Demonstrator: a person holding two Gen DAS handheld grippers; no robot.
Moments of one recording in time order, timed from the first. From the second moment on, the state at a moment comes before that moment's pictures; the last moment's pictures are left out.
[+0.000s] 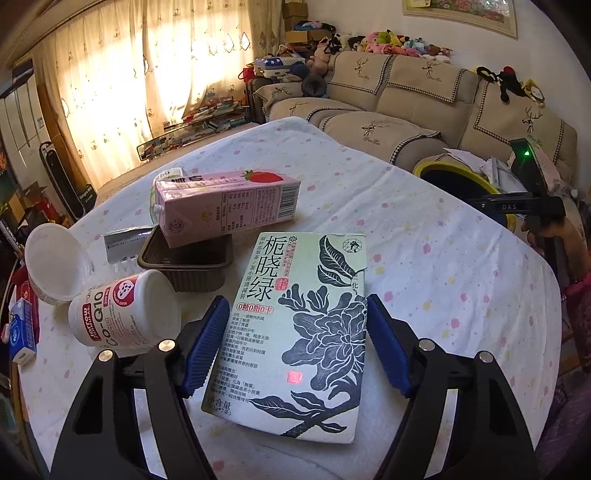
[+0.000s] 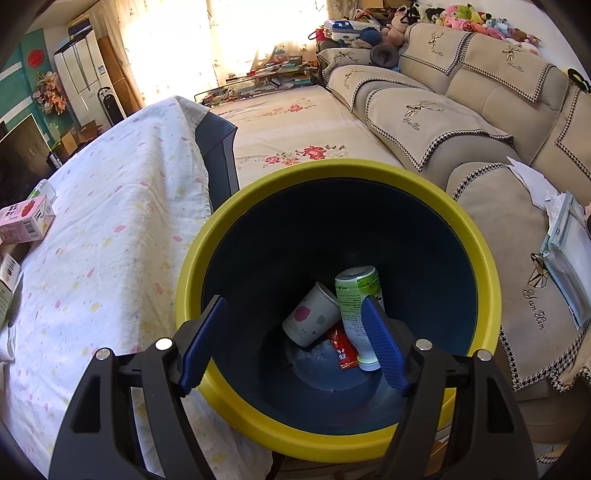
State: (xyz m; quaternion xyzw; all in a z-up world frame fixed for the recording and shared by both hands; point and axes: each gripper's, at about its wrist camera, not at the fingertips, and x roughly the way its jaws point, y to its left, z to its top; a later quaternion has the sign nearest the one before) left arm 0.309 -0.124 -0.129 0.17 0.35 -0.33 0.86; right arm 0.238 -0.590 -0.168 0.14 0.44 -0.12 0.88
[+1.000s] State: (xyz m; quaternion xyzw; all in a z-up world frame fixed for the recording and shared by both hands) left arm 0.260 -0.333 -0.074 0.14 0.33 -0.43 0.83; right arm 0.117 -0.644 -0.086 0.18 0.30 -0.17 0.92
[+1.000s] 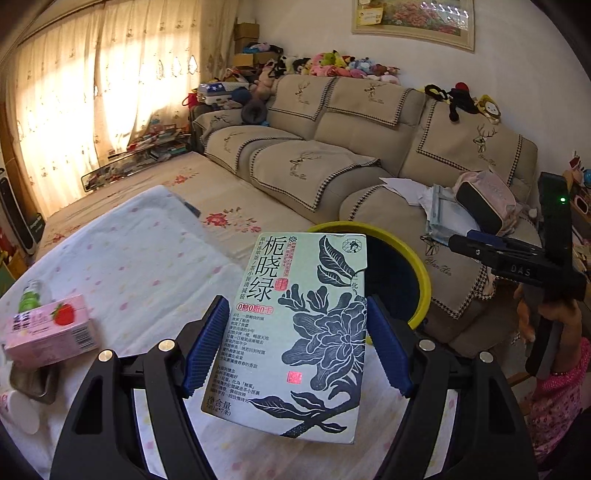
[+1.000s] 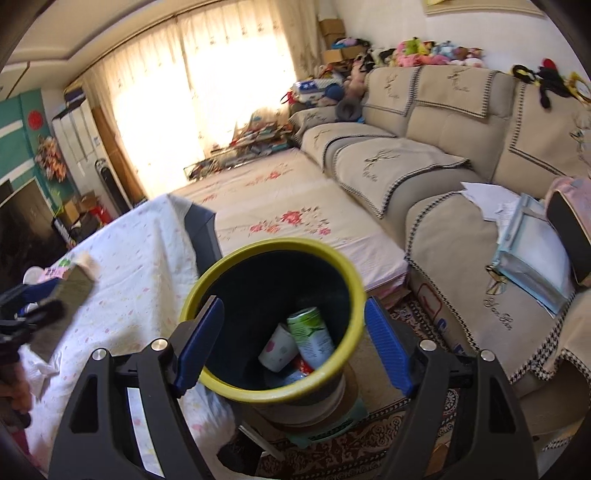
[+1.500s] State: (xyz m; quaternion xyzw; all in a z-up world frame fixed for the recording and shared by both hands) left arm 0.300 -0.488 -0.118 0.18 0.37 -0.43 0.80; right arm 0.082 -0.676 -0.092 0.22 0.29 -0.20 0.91
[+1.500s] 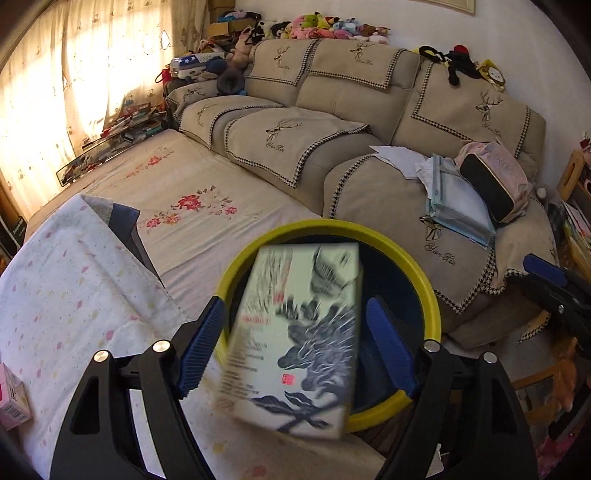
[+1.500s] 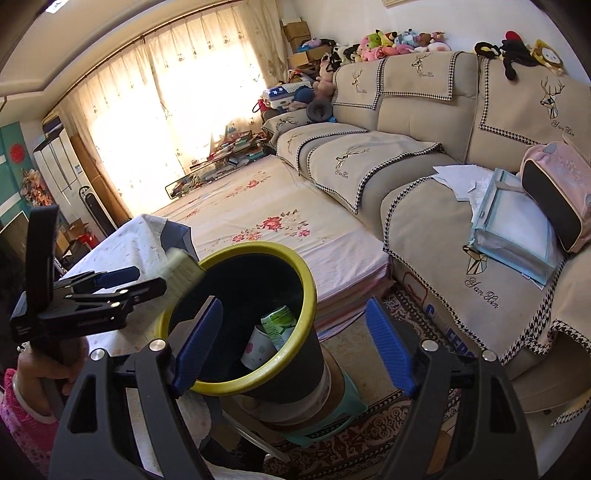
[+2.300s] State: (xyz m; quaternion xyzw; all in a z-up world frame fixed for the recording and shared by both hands) left arm 0.290 -0.127 -0.029 0.03 0.24 -0.26 0.93; right arm 0.170 -0.537 -0.112 0.14 0.37 -0.05 0.92
